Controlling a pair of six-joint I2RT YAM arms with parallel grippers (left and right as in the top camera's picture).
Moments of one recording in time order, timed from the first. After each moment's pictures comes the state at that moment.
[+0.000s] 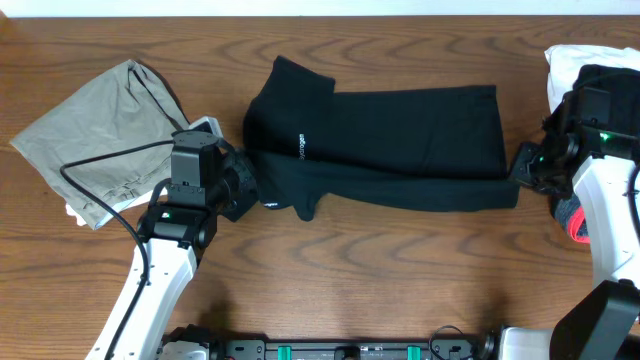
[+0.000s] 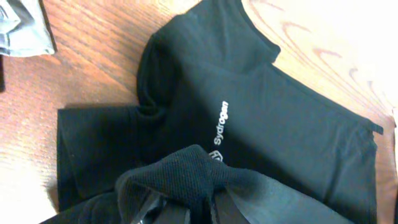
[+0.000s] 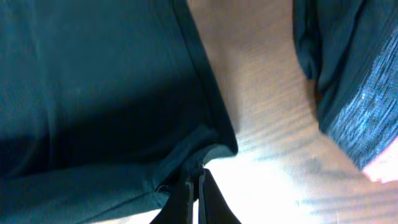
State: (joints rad) left arm -0.16 1.18 0.75 -0.32 0.12 -0.65; right arm -0.22 1.53 1.17 -0.92 -0.03 0.23
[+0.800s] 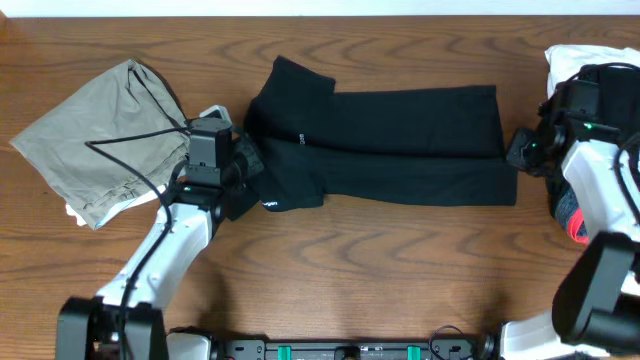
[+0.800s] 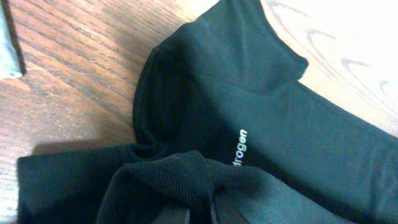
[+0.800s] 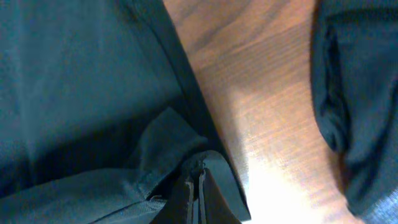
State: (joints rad) left arm -0.16 1.45 0.75 -0.06 0.09 -0.65; right arm -0.22 1.70 1.17 -0.70 -0.02 0.25
